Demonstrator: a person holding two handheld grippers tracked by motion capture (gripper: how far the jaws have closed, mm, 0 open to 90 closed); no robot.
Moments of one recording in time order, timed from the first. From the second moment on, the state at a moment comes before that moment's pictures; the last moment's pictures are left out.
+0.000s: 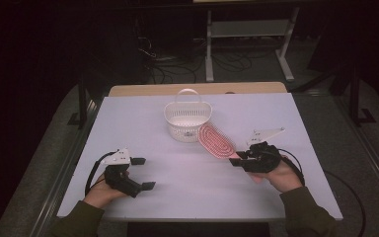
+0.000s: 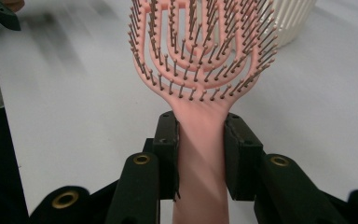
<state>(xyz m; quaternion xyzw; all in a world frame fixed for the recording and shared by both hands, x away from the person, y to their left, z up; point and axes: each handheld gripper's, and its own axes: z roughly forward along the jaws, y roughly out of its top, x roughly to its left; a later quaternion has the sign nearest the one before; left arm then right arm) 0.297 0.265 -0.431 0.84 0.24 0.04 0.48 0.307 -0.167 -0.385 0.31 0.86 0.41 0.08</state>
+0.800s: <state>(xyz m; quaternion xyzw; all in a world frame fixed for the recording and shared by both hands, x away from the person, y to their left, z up) 0.297 0.264 -0.431 0.85 0.24 0.04 0.47 0.315 -0.134 -0.379 0.27 0.87 0.41 0.07</state>
